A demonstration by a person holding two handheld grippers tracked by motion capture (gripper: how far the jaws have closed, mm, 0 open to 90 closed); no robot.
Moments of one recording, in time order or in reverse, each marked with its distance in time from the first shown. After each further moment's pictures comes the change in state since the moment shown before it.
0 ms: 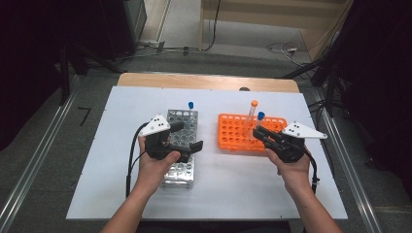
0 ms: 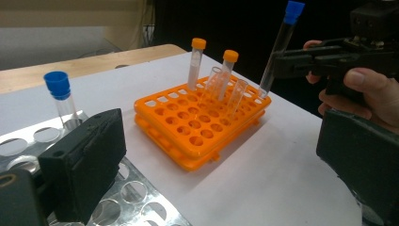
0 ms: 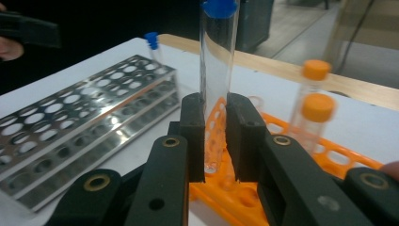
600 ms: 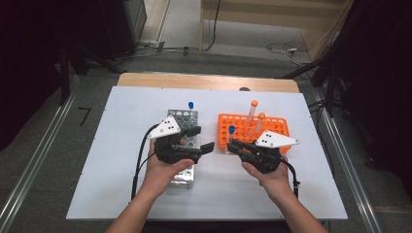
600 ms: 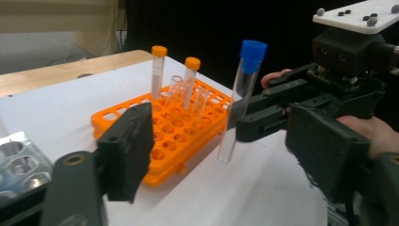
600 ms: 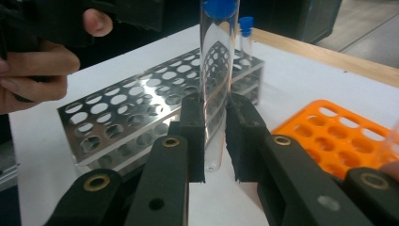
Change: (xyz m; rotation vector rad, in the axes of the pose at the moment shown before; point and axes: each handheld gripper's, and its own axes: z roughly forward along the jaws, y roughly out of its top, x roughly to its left) left arm -0.023 0.006 0.014 -0.001 -0.107 0.025; right arm 0.053 -0.004 0.026 0.047 0.193 -0.069
